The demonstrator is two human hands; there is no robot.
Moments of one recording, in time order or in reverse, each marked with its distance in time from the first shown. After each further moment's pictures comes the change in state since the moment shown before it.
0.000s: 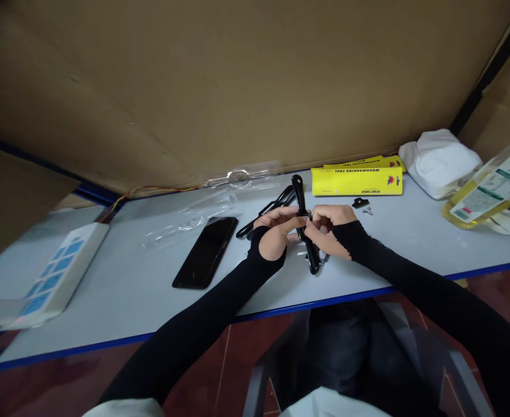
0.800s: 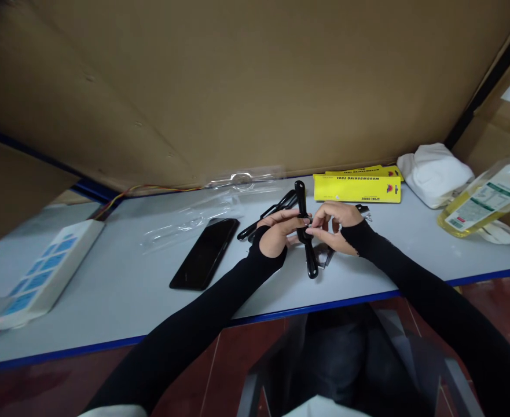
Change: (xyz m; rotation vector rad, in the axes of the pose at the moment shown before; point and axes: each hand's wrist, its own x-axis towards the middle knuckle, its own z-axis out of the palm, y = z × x) left_hand 0.006 0.005 -0.003 -0.033 -0.009 -0.080; right_hand 0.012 0.010 -0.023 0.043 -0.148 -0.144
